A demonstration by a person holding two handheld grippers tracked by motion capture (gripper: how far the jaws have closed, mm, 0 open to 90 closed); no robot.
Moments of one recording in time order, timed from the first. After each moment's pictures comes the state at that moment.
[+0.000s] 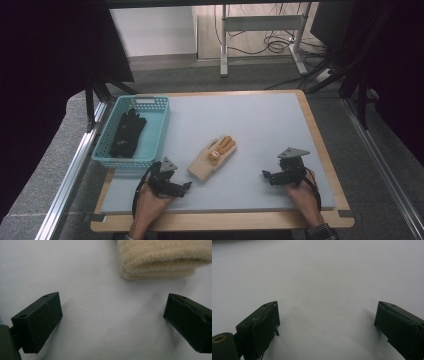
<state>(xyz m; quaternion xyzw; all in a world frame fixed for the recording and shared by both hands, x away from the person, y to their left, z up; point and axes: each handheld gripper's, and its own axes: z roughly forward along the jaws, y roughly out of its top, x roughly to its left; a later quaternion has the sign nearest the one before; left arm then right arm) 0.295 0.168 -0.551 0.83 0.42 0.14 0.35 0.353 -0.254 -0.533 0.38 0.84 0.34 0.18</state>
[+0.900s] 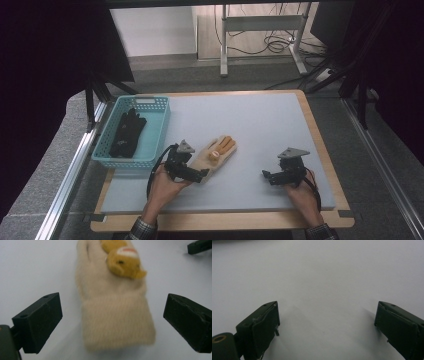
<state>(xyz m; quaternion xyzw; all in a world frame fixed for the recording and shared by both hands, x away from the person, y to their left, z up) 0.333 0.116 -0.497 0.84 0.39 0.10 0.37 0.353 -0.254 -0.533 0.38 0.84 0.34 0.18</state>
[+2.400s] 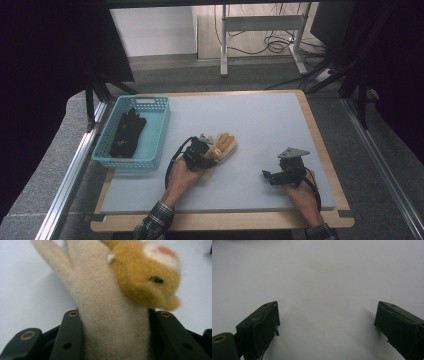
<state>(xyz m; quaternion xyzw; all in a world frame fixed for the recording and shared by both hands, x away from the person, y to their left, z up) 0.376 0.078 -0.513 0.86 0.39 0.07 0.33 0.353 -0.254 -0.533 0.38 0.84 0.34 0.18</state>
